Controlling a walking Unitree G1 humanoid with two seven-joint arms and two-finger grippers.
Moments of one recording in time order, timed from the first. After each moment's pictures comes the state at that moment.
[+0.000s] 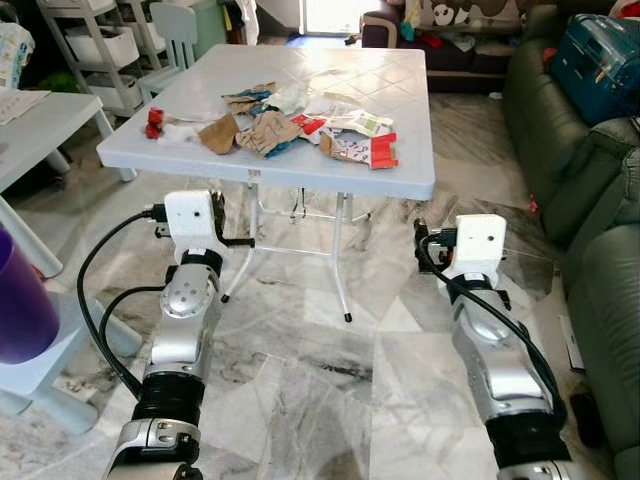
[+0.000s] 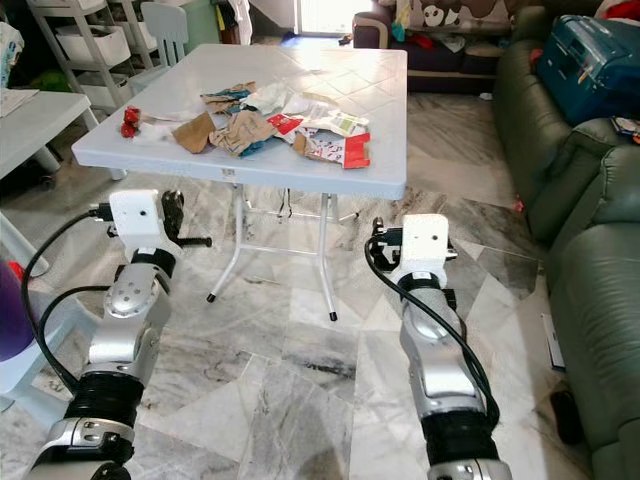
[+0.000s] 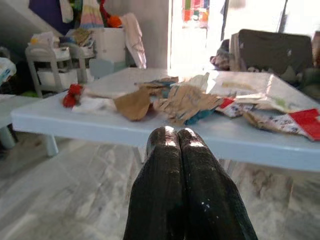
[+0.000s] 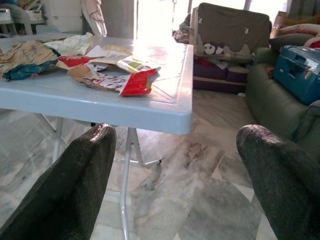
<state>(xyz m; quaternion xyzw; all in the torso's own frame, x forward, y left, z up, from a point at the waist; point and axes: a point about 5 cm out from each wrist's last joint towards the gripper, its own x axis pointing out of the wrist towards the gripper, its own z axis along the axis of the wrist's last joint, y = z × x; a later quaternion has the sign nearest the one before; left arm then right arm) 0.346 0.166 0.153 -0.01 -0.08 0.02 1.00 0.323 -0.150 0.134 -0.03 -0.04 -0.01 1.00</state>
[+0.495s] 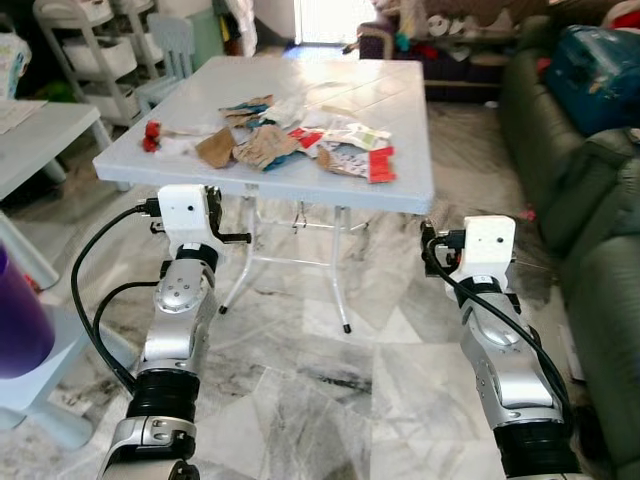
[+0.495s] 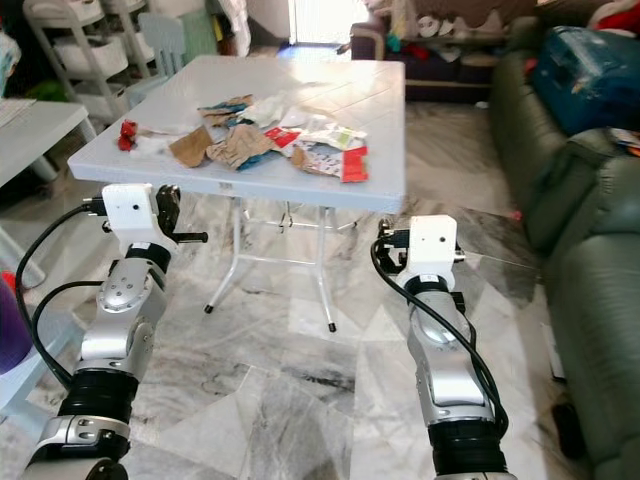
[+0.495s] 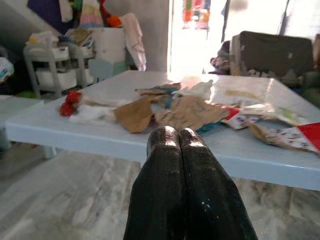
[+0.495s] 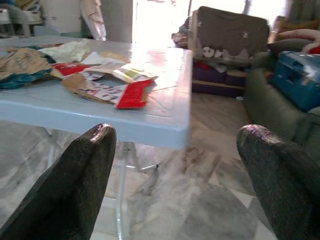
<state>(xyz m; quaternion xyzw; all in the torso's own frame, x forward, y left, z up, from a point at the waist) 0.348 0.173 0.157 -0.01 -0.07 0.02 1.00 0.318 -0.151 0.136 -0.03 -0.03 -0.01 1.00</state>
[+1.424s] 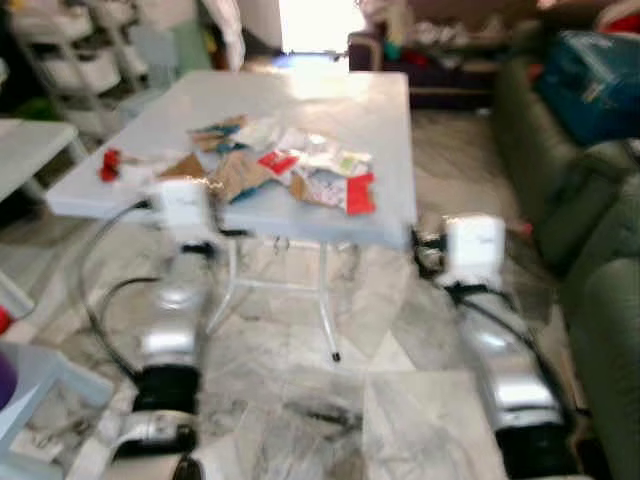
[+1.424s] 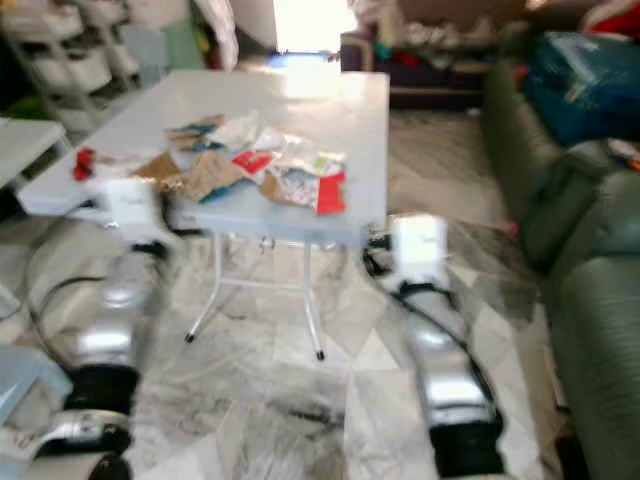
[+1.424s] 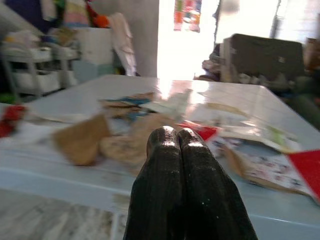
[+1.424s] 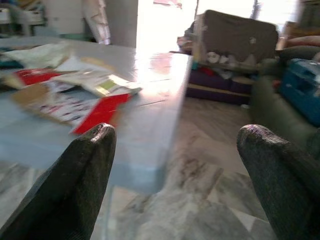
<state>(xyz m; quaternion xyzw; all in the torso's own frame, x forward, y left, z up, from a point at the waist) 0.352 0.163 0.161 -0.03 -0.06 0.01 1.00 0.317 -0.148 0.137 -0.05 -0.03 0.02 1.00</state>
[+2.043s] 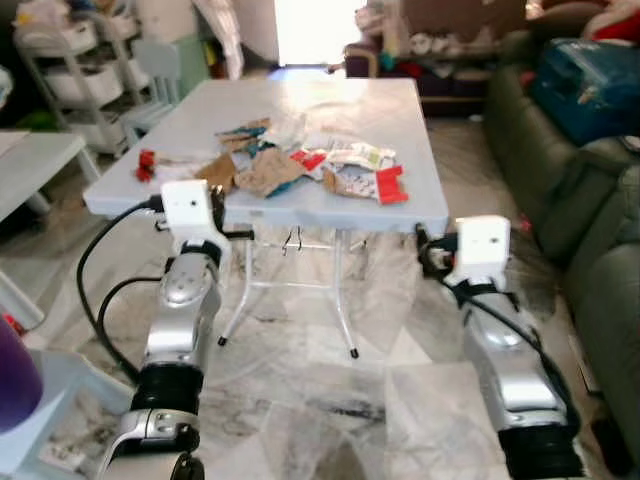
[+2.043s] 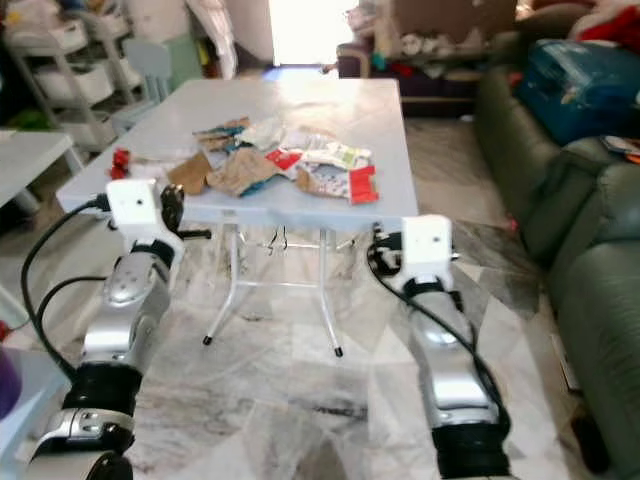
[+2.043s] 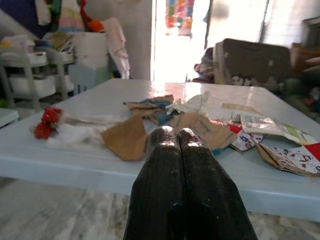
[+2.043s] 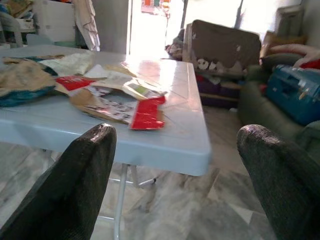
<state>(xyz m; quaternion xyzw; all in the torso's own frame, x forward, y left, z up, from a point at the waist) 0.355 0.164 0.163 -0.02 -0.06 0.01 1.00 0.316 -0.151 0.138 -0.05 -0.03 0.01 1.00</state>
